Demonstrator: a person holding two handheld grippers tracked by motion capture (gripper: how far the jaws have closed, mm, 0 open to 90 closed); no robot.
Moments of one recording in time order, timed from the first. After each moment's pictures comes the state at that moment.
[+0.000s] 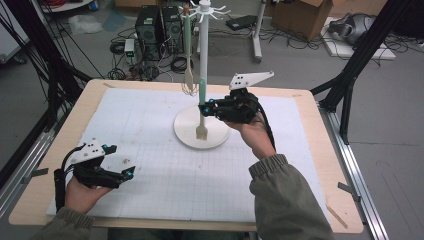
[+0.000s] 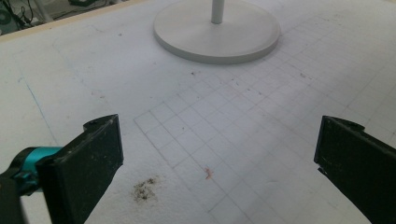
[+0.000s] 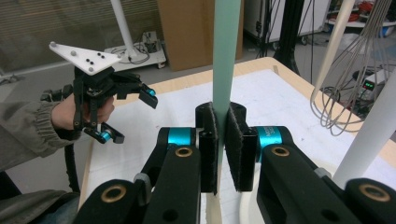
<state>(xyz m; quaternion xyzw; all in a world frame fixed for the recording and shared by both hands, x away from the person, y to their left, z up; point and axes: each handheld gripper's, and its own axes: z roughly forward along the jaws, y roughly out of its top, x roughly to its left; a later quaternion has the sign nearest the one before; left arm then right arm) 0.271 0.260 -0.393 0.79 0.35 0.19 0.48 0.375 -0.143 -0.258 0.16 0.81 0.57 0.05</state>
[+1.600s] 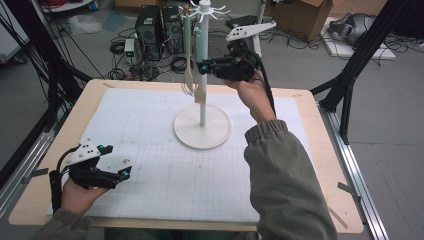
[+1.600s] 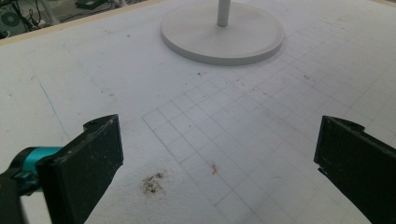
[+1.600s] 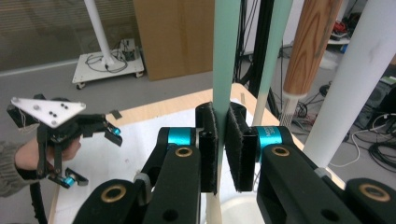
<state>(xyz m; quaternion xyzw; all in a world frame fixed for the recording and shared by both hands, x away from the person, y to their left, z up) 0.267 0.268 -0.393 0.78 0.35 0.20 0.48 0.419 -0.132 -0.178 0.17 0.80 0.56 0.10</state>
